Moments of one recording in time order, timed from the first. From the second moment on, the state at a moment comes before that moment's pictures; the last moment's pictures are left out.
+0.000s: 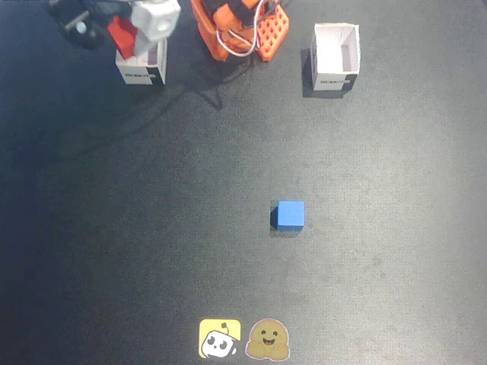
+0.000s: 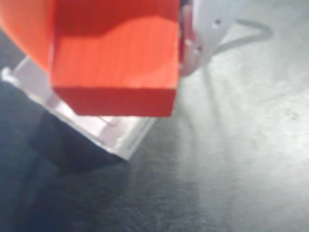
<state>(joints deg) 60.1 154.2 137.2 86.2 82.6</state>
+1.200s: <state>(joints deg) 62.8 155.7 138.3 85.3 81.6</state>
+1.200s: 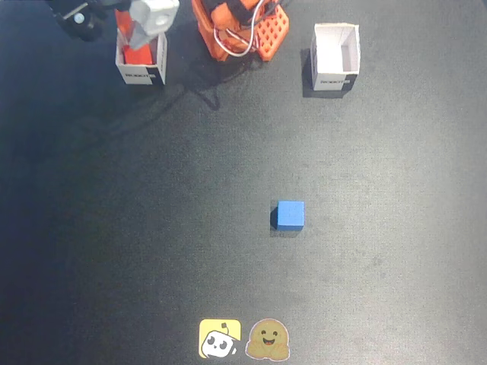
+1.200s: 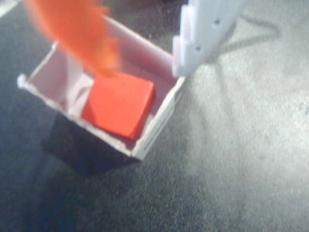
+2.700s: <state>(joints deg) 2.4 143.9 133.9 72.7 86.7</state>
